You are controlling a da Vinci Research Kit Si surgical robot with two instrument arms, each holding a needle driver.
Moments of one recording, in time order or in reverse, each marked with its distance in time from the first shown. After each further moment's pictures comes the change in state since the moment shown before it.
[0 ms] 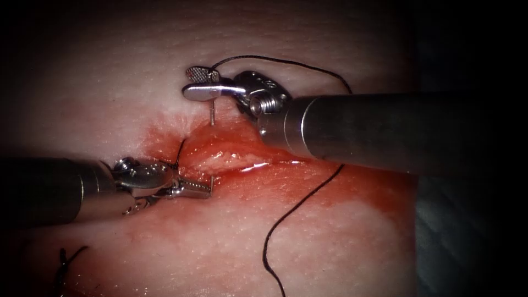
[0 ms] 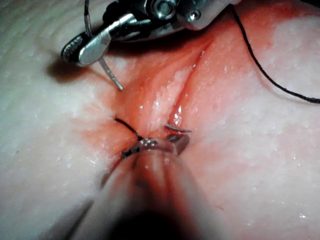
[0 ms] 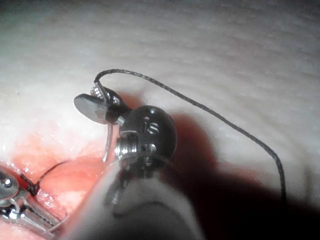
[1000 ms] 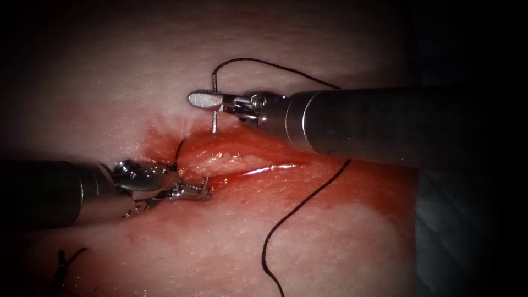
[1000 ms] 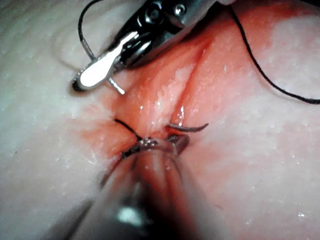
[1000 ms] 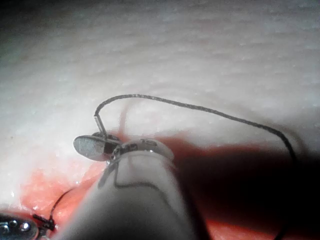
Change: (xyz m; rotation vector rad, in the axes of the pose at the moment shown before) right arm -0.008 -0.005 0.001 0.065 -0.047 0.703; left arm 0.000 0.000 0.000 0.000 -0.001 0.007
